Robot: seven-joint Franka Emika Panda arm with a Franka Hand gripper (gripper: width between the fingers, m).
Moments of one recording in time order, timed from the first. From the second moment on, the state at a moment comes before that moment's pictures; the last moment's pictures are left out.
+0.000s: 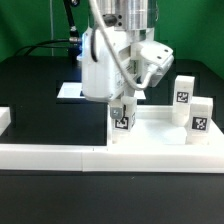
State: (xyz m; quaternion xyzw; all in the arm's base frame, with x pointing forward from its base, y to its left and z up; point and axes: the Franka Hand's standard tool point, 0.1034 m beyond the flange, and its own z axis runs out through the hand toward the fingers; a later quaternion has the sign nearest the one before) arm 0.623 0.001 0.072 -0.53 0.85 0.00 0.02
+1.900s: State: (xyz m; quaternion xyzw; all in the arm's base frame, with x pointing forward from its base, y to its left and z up) arm 0.589 0.035 0.087 -0.51 0.86 0.02 0.03
